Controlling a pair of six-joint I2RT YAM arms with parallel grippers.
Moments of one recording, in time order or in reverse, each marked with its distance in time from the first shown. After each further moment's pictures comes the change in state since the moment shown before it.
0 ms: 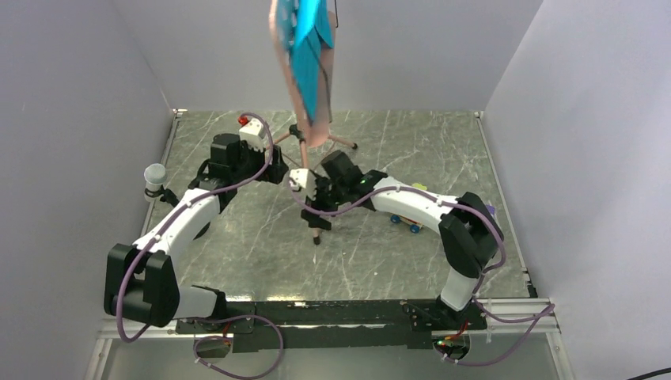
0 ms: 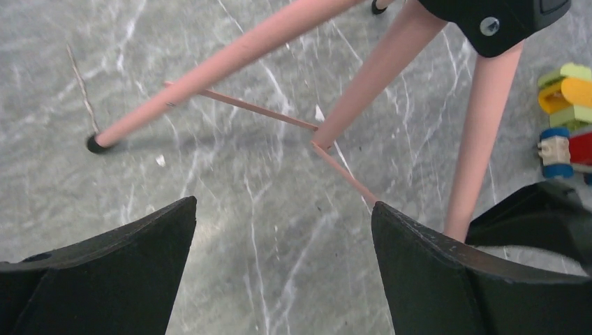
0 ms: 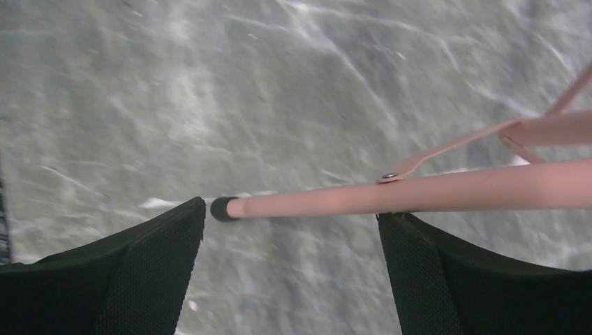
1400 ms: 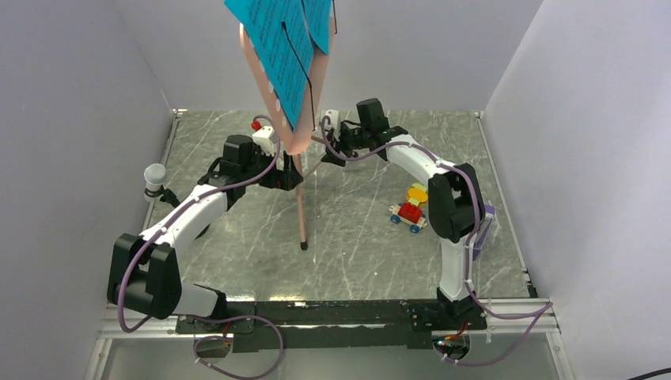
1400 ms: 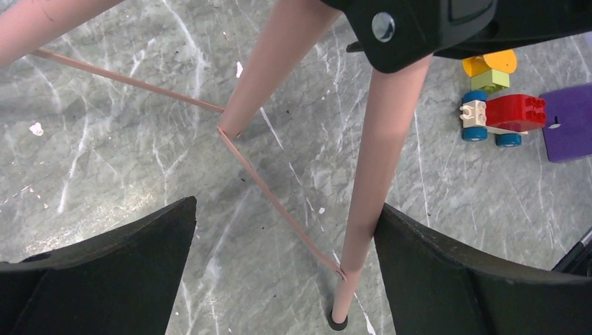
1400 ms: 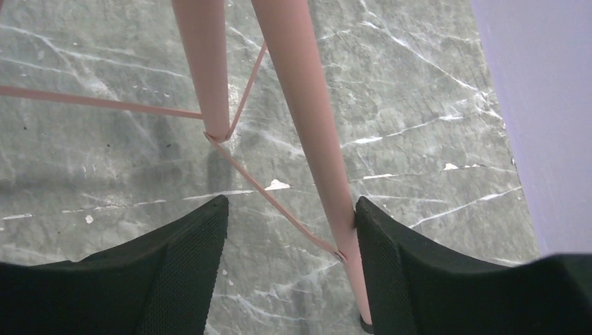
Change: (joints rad) left arm -0.053 0.039 0.003 -0.091 0.114 -0.130; right arm -0.311 0.290 0.388 0.096 -0.311 -0.174
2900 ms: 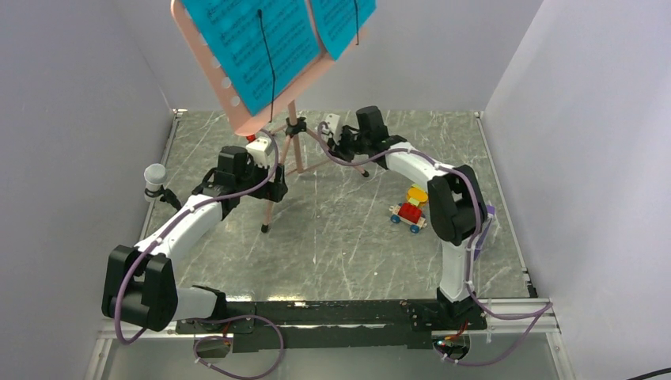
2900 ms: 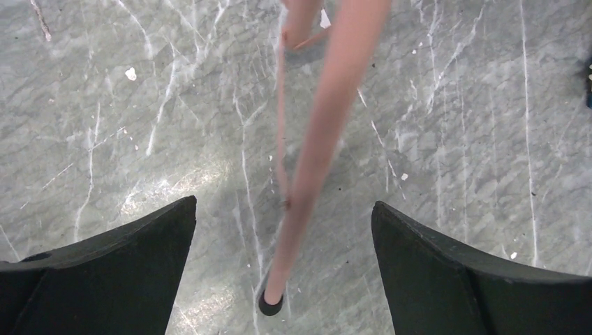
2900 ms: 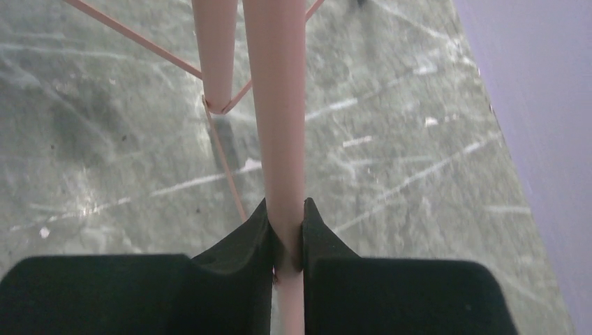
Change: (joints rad) left arm 0.019 -0.075 -0.088 -0.069 -0.135 0.152; right arm 0.008 -0.005 -0.084 0.136 0.165 0.061
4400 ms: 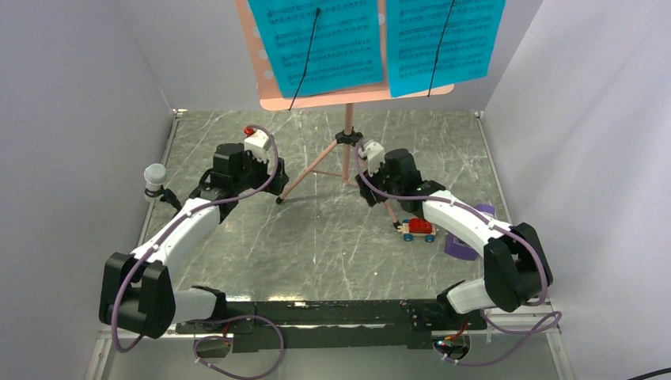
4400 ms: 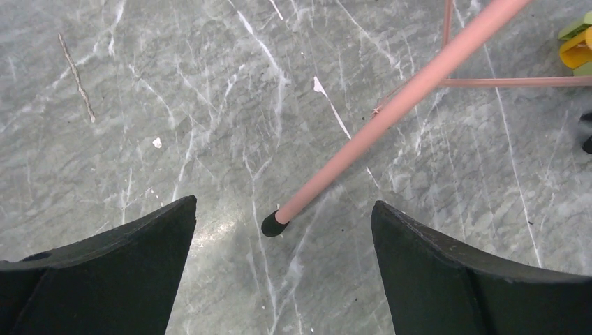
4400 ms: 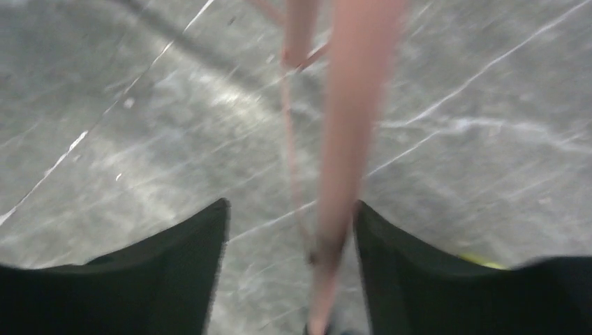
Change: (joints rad) left arm 0.000 -0.028 -0.026 0.163 0.003 0.041; right arm 0.031 -0.616 -0.662 0.003 0.487 0.460
